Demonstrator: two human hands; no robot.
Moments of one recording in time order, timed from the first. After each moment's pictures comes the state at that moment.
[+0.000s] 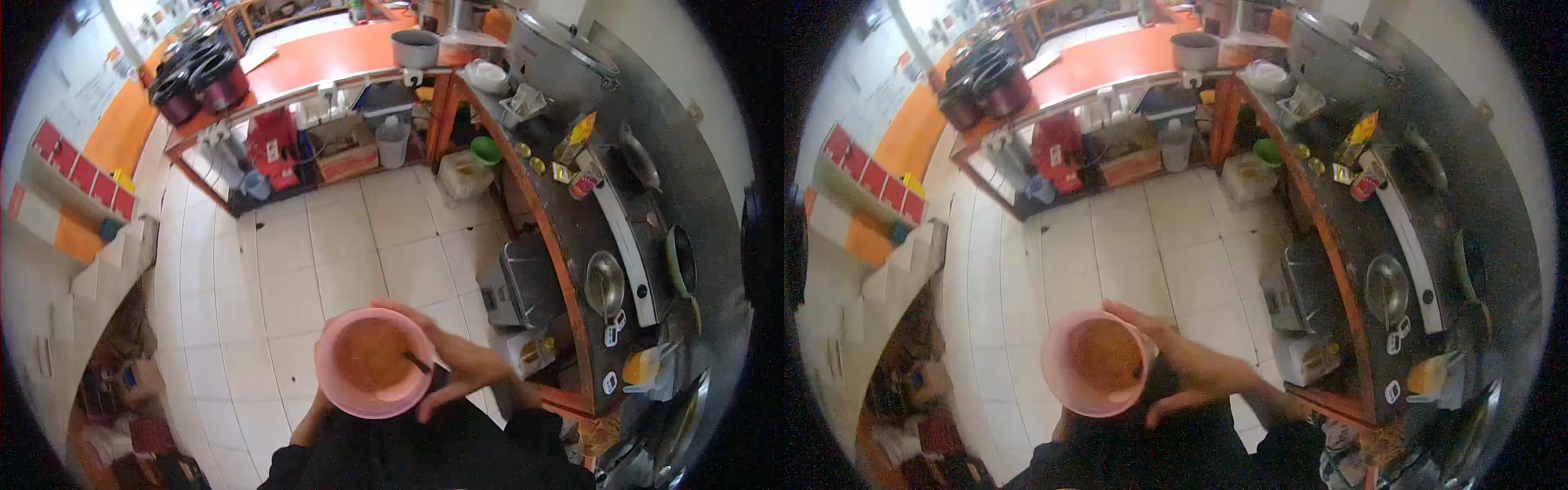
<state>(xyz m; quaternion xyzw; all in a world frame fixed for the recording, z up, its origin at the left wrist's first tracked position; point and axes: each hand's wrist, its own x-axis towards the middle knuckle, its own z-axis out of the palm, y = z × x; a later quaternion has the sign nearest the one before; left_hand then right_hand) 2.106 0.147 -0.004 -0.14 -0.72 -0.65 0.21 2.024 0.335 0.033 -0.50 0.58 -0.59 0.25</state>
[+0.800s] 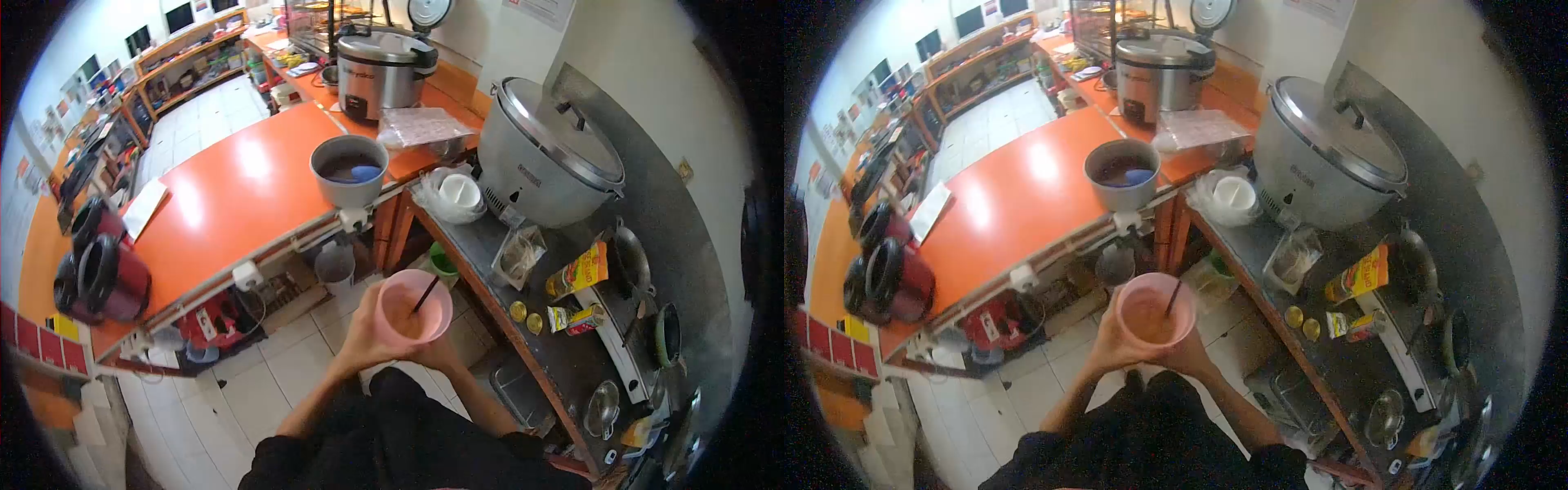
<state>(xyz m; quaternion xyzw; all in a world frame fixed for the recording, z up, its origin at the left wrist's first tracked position) 1.419 0.125 -0.004 -0.28 -0.67 -0.69 0.00 1.458 0.280 -0.045 -0.10 0.83 -0.55 -0.05</state>
